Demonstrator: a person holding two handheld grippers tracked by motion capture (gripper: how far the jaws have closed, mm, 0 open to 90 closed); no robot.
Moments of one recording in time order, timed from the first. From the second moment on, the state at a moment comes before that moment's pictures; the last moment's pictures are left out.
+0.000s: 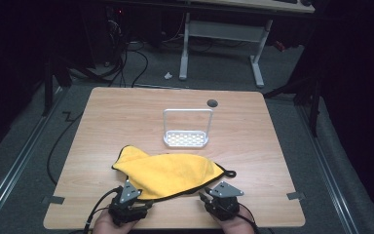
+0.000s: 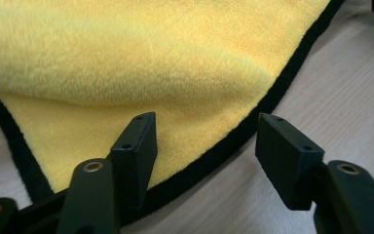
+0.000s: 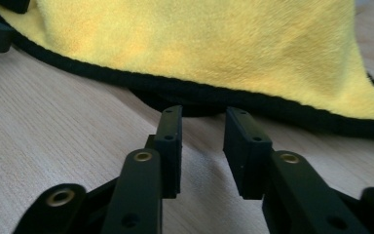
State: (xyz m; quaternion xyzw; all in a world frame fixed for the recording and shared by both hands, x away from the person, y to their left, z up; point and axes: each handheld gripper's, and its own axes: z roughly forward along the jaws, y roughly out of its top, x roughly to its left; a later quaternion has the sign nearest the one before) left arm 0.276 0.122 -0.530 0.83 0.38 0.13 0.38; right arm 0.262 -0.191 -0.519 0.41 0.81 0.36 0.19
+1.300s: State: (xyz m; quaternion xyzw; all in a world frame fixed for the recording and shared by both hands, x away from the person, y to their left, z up) left arm 0.260 0.126 -0.520 0.84 0.34 0.12 0.40; right arm 0.335 -0.300 -0.523 0.55 0.71 0.28 0.34
